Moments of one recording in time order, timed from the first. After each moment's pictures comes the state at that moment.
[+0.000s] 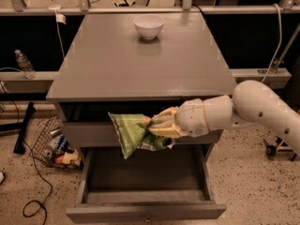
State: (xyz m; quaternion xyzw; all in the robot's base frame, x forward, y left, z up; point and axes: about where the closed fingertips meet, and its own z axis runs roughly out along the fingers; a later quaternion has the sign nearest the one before) arm 0.498 -0.012 0.776 -0.61 0.58 0.33 0.43
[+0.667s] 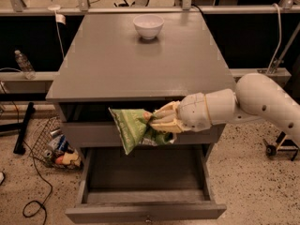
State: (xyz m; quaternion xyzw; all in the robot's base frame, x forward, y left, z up) arm 0.501 -0.015 0.793 -0.62 0.57 0.32 0.44
